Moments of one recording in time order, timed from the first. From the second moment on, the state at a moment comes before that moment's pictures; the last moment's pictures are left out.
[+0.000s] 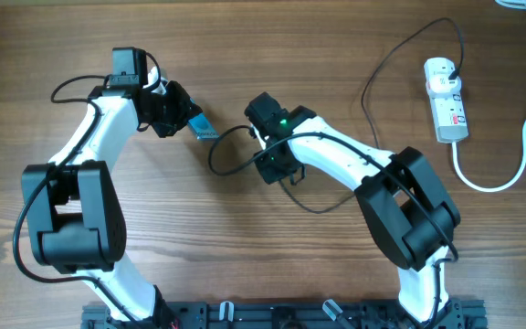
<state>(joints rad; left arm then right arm) 0.02 1.90 1.28 -0.56 0.52 -0.67 0.68 2.07 1.41 -0.79 -0.07 0.19</state>
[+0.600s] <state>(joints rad) 0.02 1.90 1.28 -0.37 0.95 -0.60 0.39 2.02 1.41 -0.82 -0.99 0.07</state>
